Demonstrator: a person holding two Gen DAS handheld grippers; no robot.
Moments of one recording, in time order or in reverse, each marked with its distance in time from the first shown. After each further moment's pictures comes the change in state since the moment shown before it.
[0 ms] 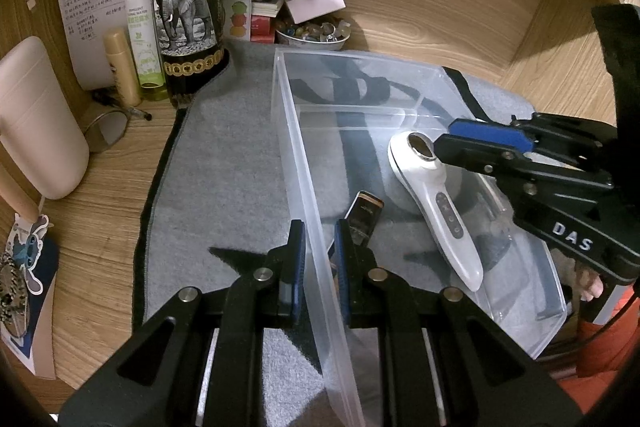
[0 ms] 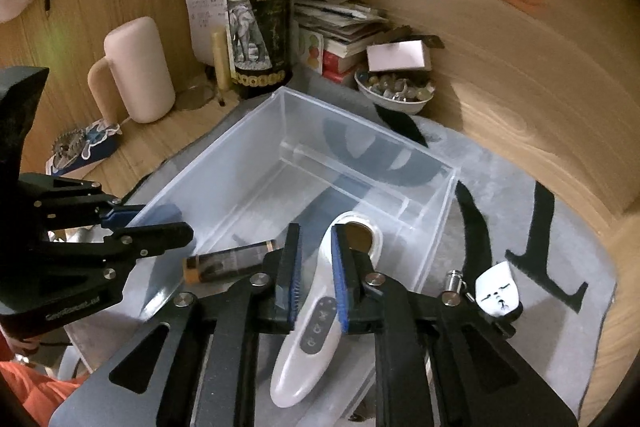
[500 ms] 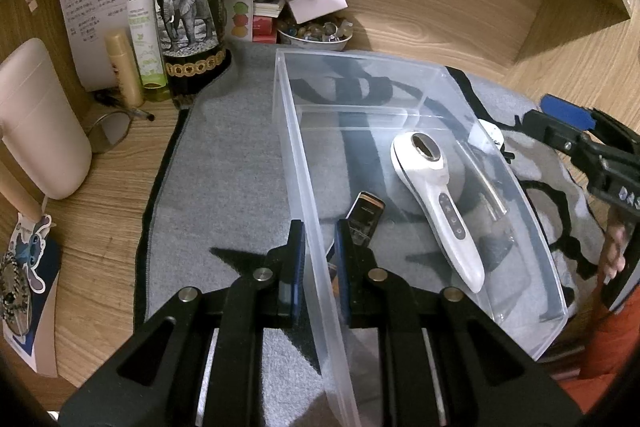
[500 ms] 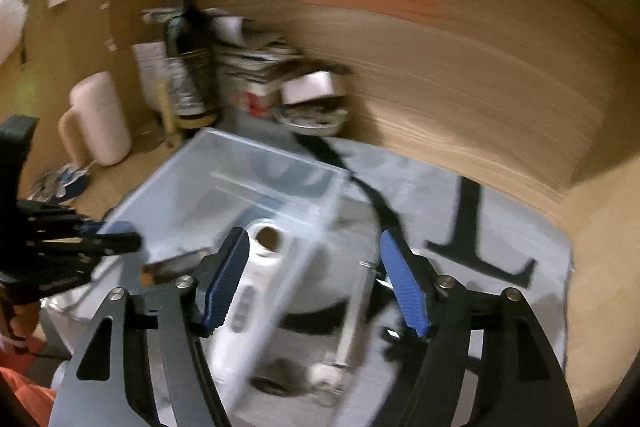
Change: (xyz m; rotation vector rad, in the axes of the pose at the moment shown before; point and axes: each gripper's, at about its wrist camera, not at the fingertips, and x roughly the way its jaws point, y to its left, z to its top) left arm -0.001 0.002 -0.001 0.002 0.001 0.004; right arm -0.050 -0.052 -0.021 0.134 -0.126 -0.159
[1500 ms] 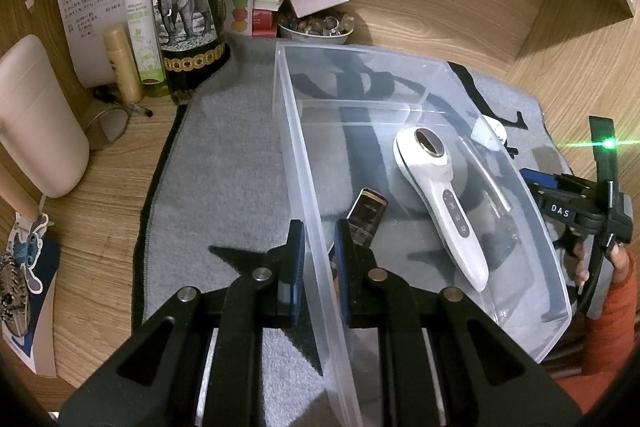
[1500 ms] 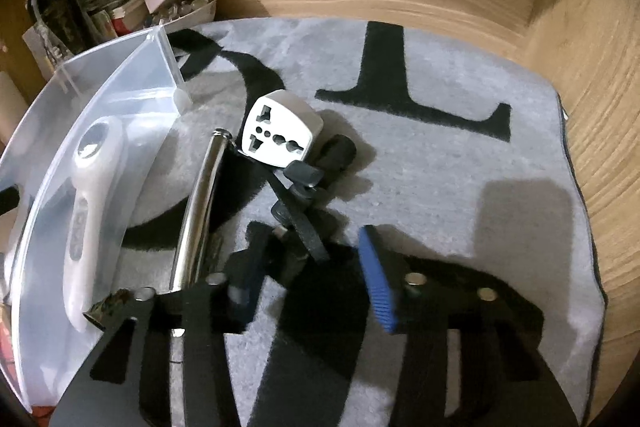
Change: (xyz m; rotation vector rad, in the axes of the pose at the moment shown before) left arm 0.002 0.002 -0.001 -0.004 0.017 0.005; right arm 0.053 -0.081 -0.079 0.246 0.270 -0.094
